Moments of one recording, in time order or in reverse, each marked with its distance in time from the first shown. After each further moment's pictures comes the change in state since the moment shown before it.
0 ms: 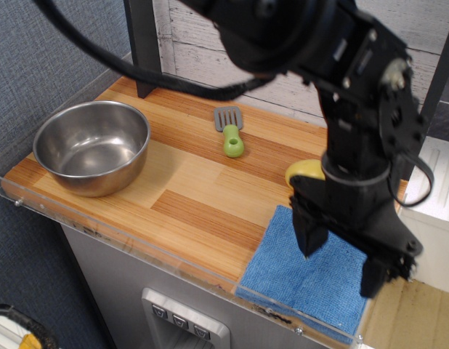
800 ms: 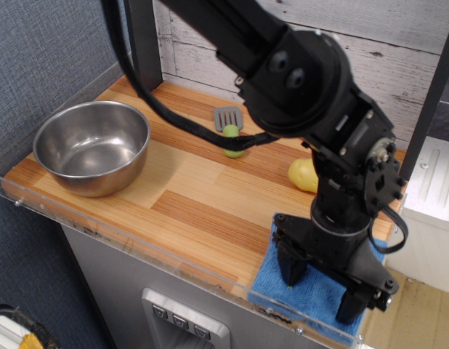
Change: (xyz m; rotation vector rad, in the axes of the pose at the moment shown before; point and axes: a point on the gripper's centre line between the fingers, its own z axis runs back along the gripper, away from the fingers) arm -0.022 -0.019 -0.050 0.019 0.075 0.061
